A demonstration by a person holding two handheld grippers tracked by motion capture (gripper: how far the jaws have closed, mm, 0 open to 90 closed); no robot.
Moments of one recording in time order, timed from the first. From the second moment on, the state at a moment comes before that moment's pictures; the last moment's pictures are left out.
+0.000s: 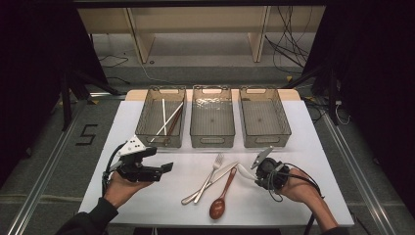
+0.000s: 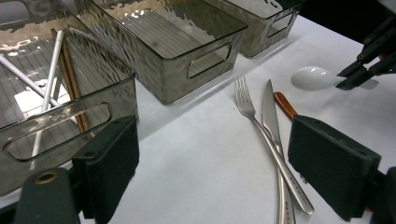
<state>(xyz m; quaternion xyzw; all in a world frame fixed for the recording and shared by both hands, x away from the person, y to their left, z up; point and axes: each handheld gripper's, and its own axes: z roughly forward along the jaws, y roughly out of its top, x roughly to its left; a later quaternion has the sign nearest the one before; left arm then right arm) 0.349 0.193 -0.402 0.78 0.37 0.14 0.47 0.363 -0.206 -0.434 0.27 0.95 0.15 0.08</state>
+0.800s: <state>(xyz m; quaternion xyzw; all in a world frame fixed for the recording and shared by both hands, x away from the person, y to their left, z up) 0.340 0.197 -0.394 0.77 0.37 0.16 0.50 0.416 -0.171 -0.385 0.31 0.91 0.25 0.14</state>
